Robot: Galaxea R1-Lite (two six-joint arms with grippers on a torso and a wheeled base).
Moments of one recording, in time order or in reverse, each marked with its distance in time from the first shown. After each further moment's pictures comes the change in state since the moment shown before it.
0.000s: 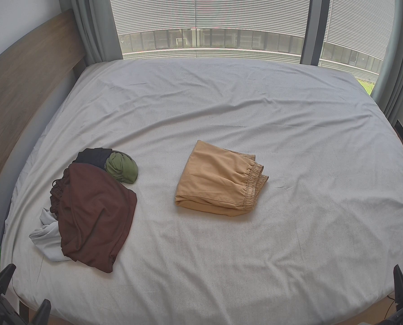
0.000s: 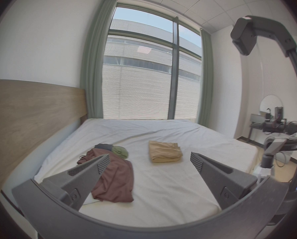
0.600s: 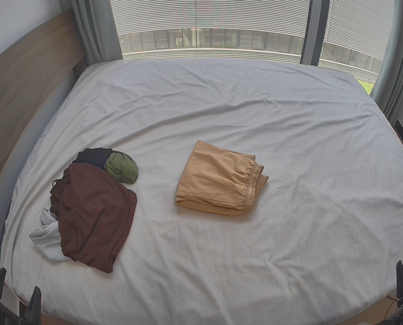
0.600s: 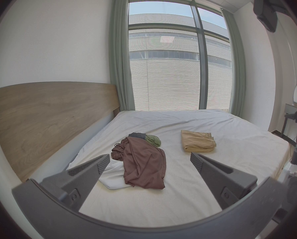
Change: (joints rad) left arm 0.079 -0.068 0.000 0.153 0.250 0.040; right arm -0.001 -0.001 0.000 0.037 -0.130 -0.001
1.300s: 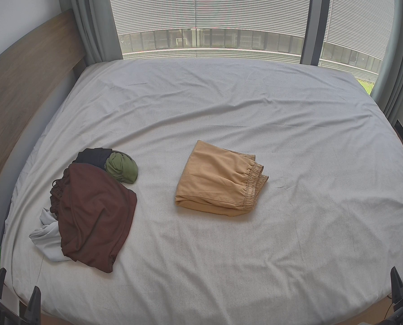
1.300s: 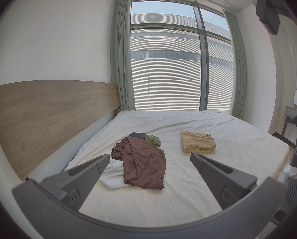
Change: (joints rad) left arm -0.006 -0.001 0.000 0.000 0.007 -0.013; right arm 0.005 0.001 0.000 0.036 0.047 -0.019
